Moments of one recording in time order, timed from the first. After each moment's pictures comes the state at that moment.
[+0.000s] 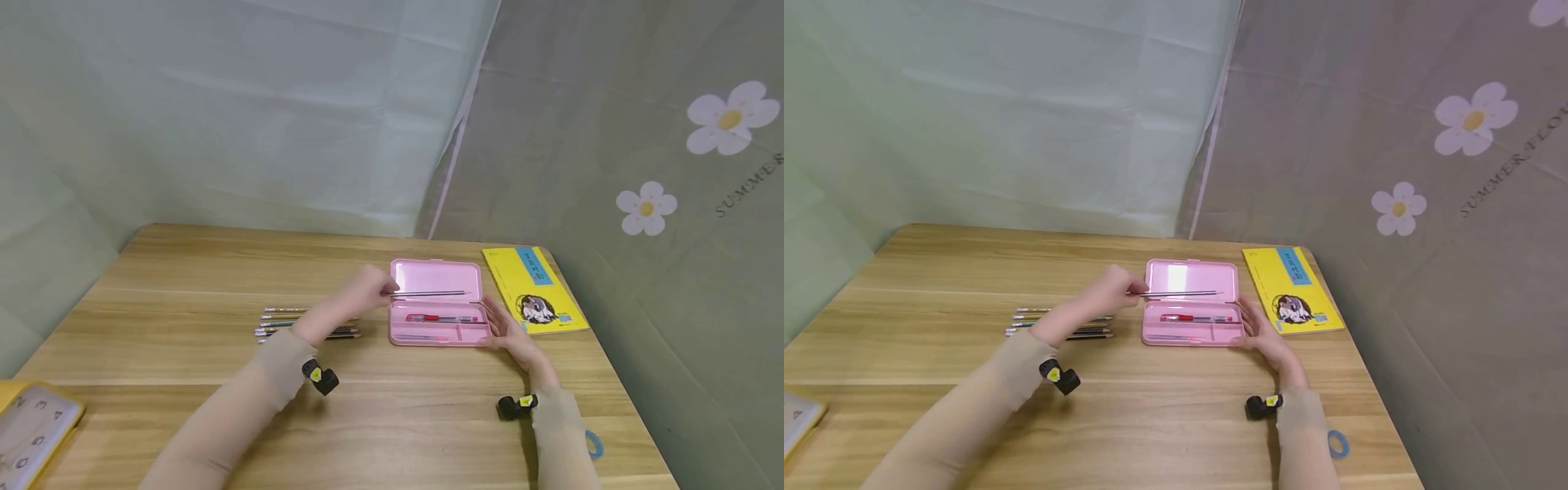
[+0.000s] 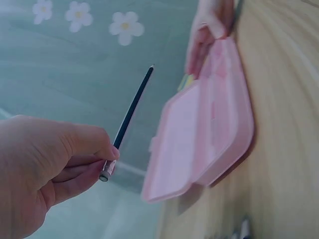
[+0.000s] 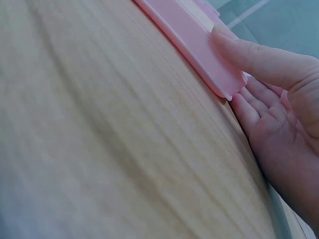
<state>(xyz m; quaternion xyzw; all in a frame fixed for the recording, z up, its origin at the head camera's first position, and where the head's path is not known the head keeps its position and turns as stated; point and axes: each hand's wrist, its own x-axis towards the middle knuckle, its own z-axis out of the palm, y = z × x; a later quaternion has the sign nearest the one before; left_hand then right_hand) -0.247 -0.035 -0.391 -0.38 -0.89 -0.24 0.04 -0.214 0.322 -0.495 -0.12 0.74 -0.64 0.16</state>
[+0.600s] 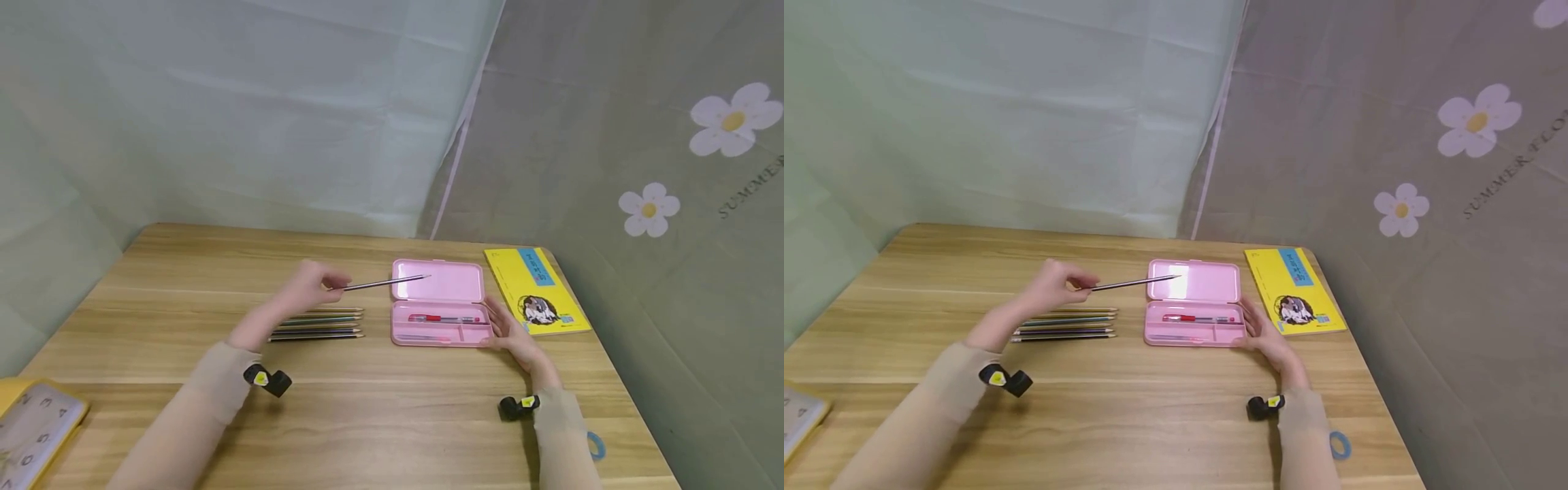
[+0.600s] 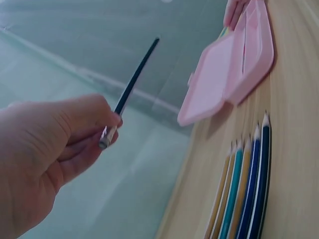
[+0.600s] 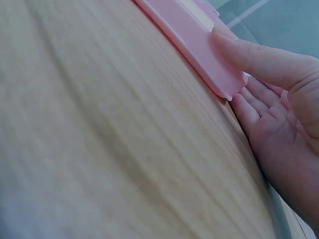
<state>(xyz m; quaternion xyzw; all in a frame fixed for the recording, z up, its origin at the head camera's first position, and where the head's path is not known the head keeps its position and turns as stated) -0.238 -0.126 -0.392 -0.31 -0.88 -0.36 0.04 -0.212 0.320 -0.492 -0.12 0.74 -0.64 0.16</state>
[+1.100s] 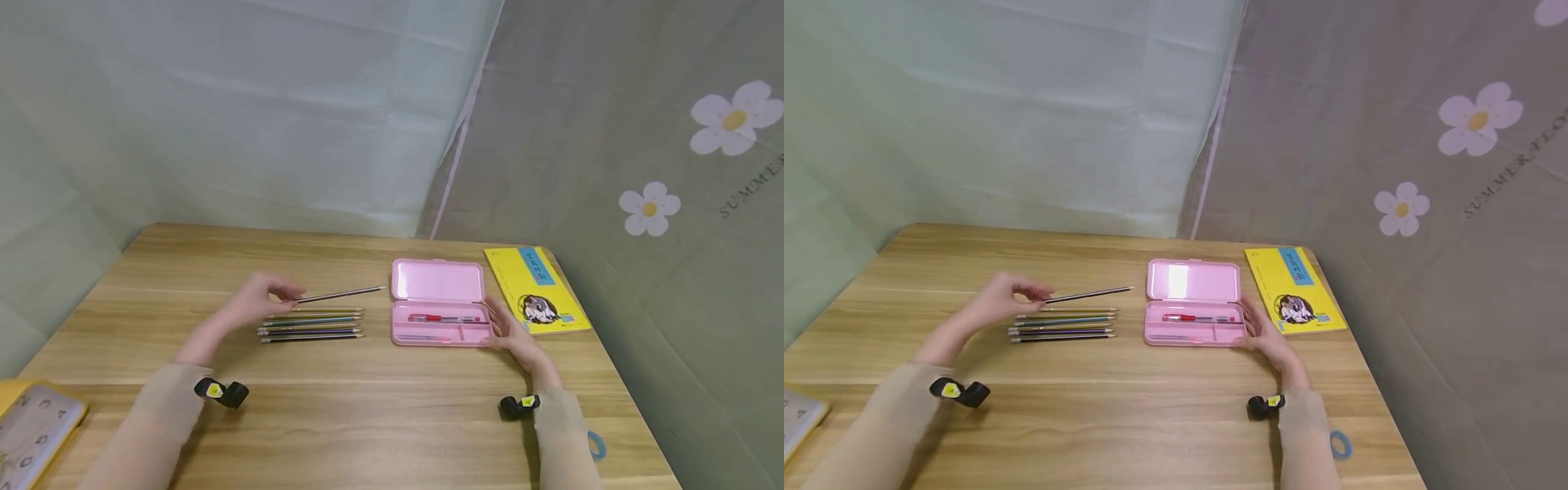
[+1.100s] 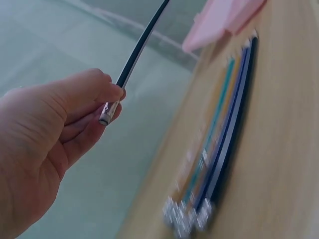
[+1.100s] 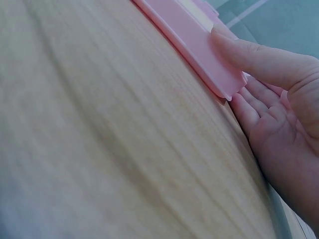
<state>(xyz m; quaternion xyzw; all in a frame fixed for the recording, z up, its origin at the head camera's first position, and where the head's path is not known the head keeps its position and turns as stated) -0.229 -0.204 -0.421 -0.27 -0.88 -0.39 0.01 -0.213 0.321 -0.494 -0.12 0.74 -0.64 0.15</state>
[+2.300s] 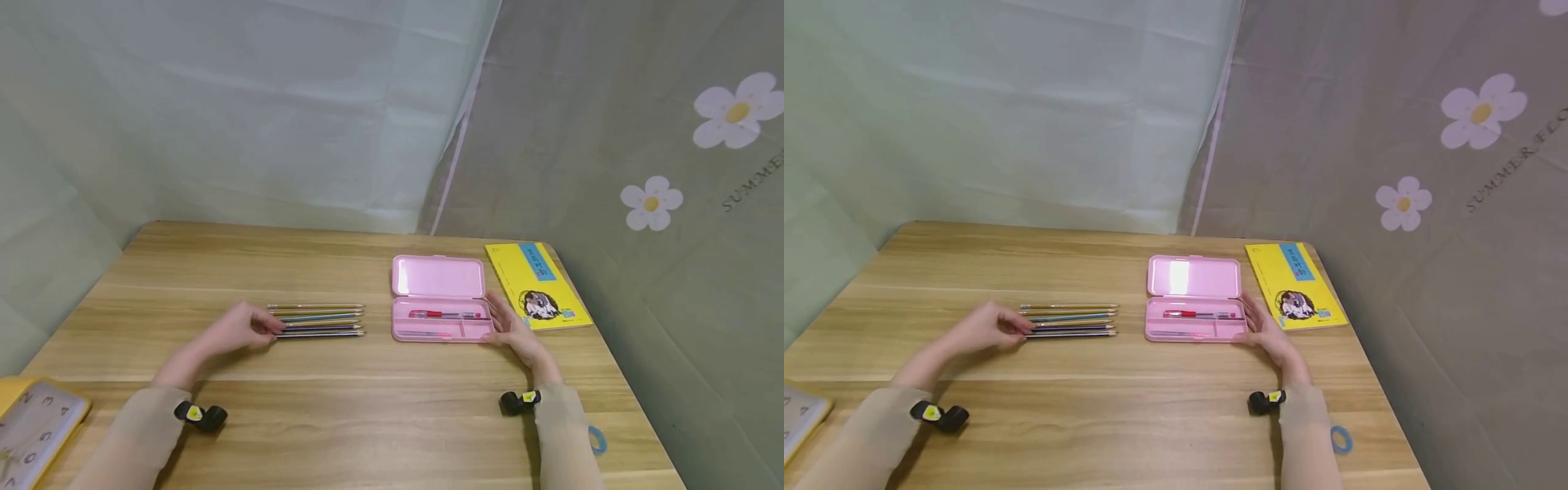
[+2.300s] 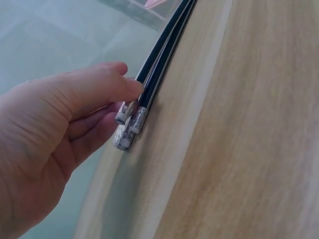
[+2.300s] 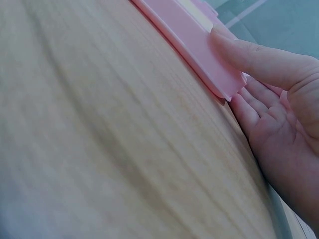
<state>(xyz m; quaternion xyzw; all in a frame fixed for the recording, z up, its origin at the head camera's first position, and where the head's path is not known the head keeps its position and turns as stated) -0.208 -0.242 -0.464 -0.28 -0.87 -0.39 -0.10 -0.212 0.320 -0.491 -0.11 0.74 -0.65 0.15</state>
